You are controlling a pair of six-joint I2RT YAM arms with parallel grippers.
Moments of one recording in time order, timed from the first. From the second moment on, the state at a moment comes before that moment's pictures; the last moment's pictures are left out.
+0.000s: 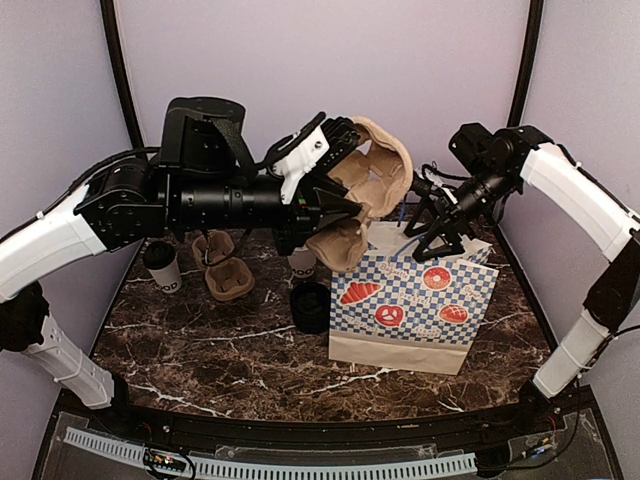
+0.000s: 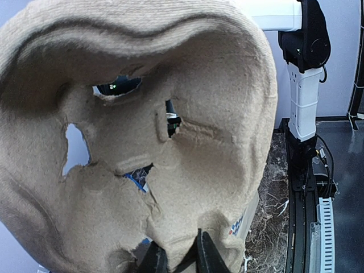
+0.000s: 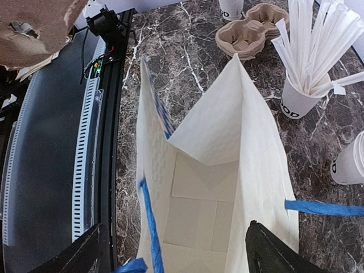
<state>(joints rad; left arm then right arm) -1.23 1.47 1.72 -0.52 -0.07 0.28 0.45 1.60 1.74 -1.40 -0.79 -0.85</state>
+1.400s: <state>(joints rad) -1.02 1.45 1.32 -0.99 -0.10 -0.23 0.34 1.62 1.84 -1.44 -0.92 -0.70</state>
